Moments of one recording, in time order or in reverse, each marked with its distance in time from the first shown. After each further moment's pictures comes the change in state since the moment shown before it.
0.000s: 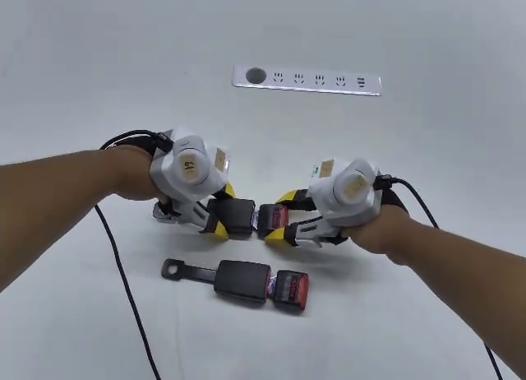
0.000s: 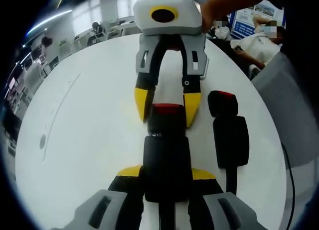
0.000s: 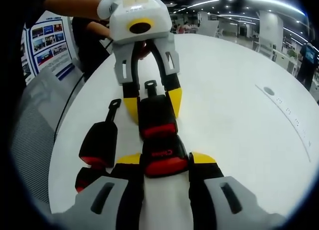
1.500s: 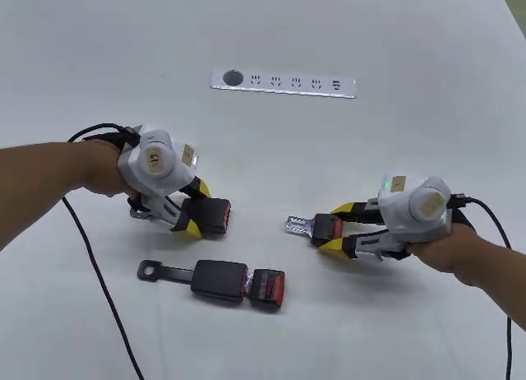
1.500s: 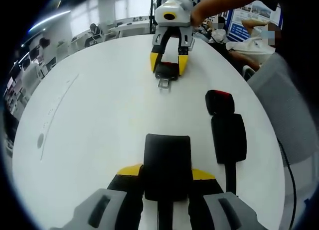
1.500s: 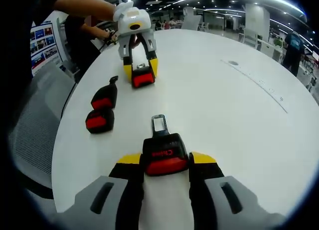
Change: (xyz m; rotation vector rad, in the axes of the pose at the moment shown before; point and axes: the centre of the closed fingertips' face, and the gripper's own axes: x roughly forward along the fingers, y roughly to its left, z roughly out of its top) left arm -0.003 0.003 -0.005 -0.002 -0.025 -0.039; right arm -0.097 -0.018 -0.090 0.088 0.036 -0.101
